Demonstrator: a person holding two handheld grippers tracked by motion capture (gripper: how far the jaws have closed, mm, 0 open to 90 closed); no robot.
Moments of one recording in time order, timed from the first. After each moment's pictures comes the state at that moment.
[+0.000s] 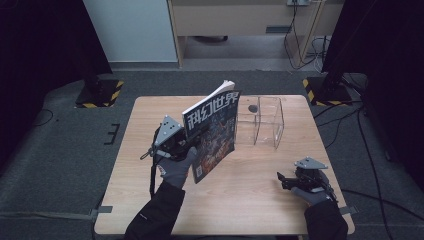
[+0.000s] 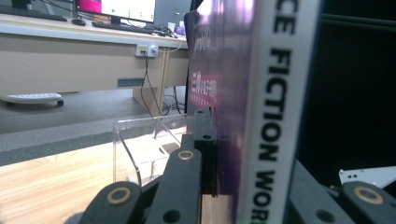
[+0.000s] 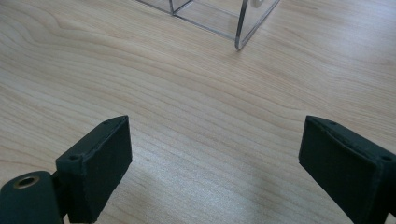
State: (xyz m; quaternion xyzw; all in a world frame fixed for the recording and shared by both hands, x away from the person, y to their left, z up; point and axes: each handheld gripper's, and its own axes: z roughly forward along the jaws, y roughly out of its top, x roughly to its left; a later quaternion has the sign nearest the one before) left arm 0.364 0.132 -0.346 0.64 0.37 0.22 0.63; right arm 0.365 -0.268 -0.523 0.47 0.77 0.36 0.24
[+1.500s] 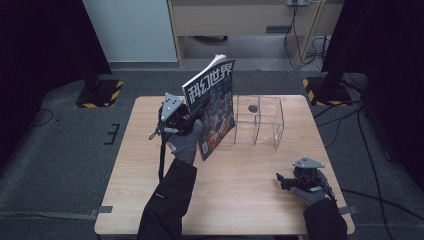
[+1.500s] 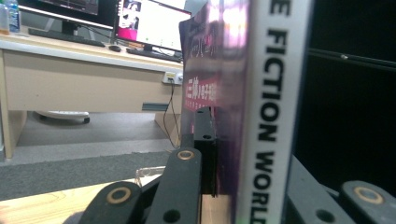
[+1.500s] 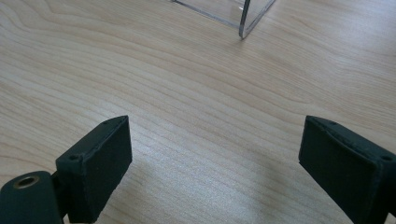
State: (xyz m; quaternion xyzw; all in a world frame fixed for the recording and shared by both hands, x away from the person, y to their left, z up) left arm 0.416 0.118 -0.326 0.58 0.41 0.27 0.65; right arm 0.370 -0.266 -0.528 0.46 0.78 0.34 0.24
